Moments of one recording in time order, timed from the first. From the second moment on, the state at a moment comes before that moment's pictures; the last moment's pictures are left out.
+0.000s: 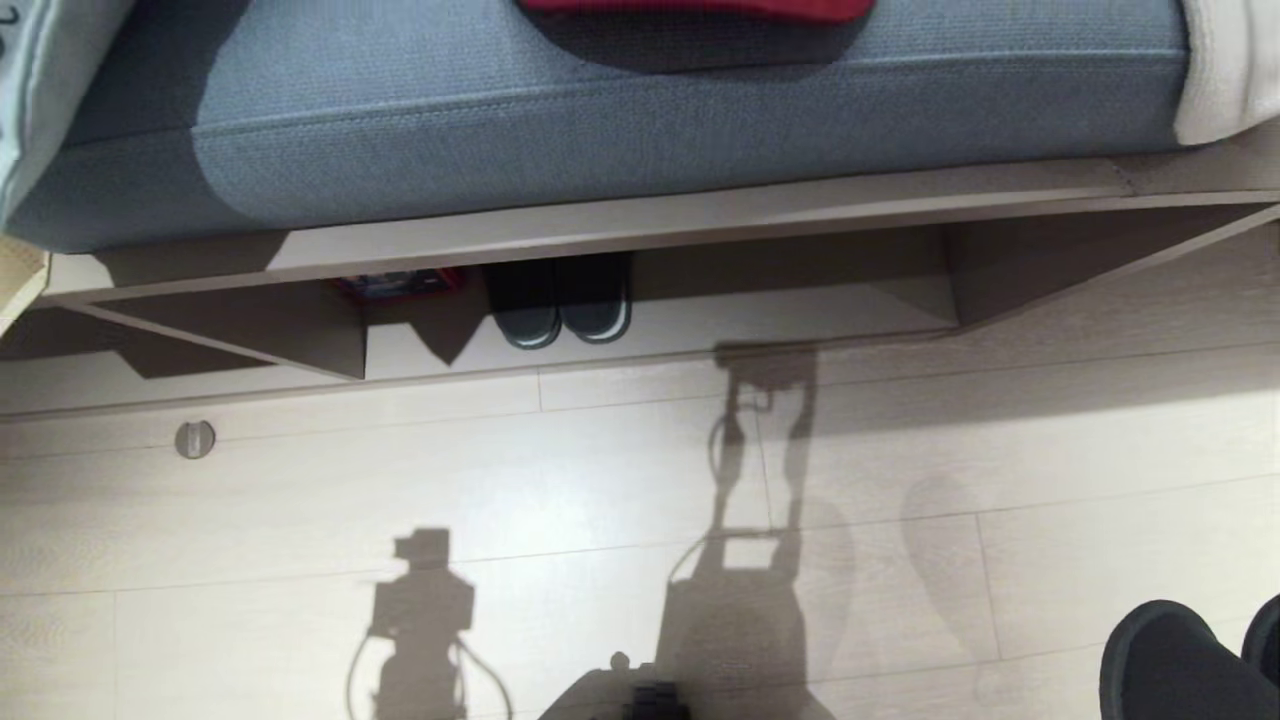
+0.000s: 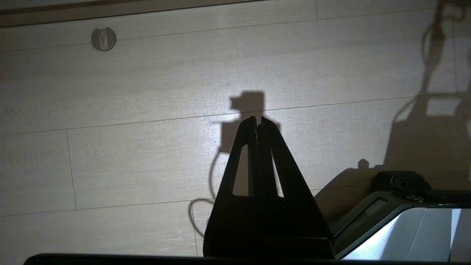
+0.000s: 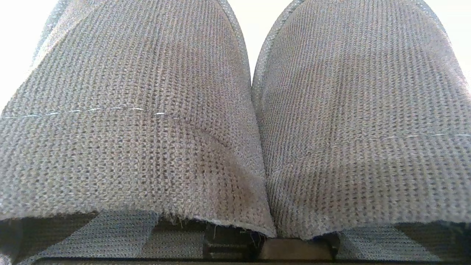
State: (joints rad) left arm 0.00 0.00 0.00 0.00 0.00 -0.01; right arm 0.00 0.00 0.00 0.01 0.02 -0.07
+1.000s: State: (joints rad) left arm 0.00 0.00 0.00 0.00 0.00 -0.01; right arm 0.00 0.00 0.00 0.01 0.01 -0.07
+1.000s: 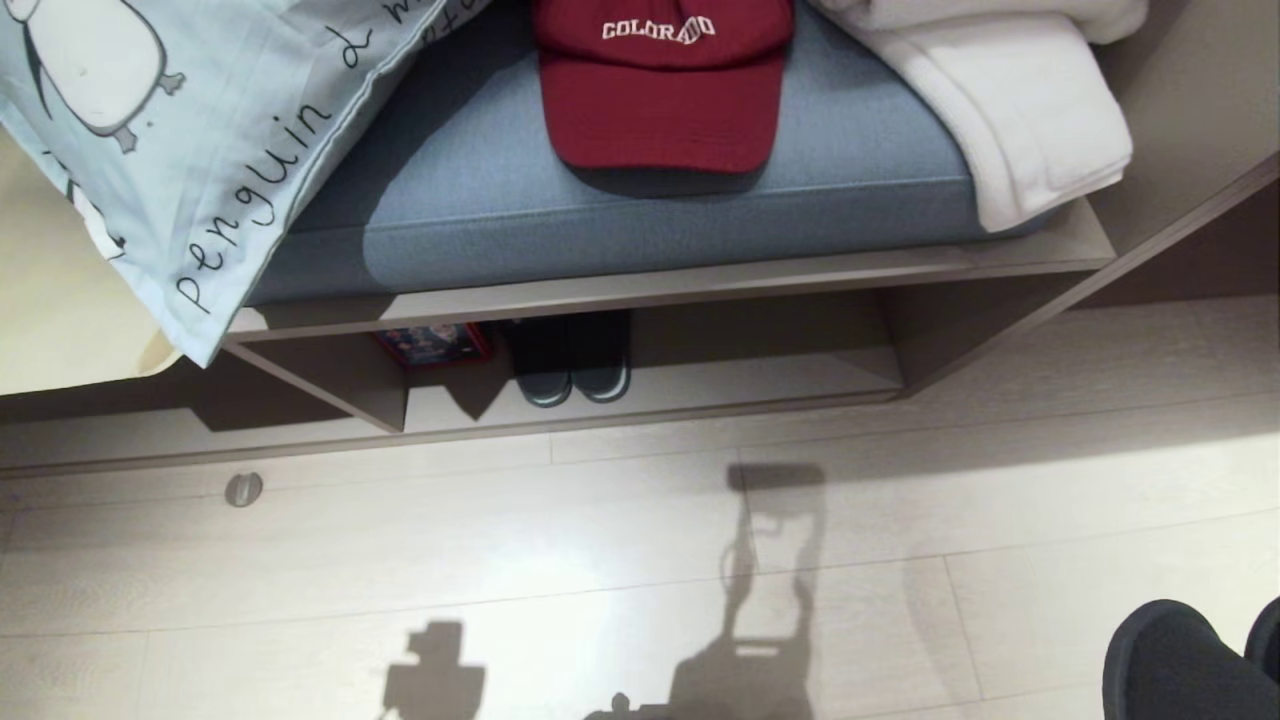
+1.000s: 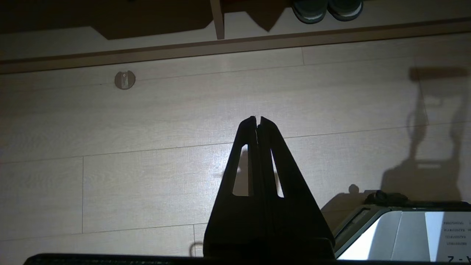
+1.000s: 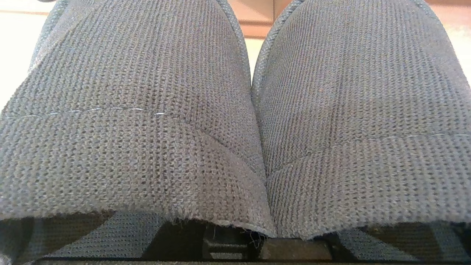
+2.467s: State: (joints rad) left arm 0.00 0.00 0.00 0.00 0.00 -0.02; right arm 0.00 0.00 0.00 0.01 0.02 -0.08
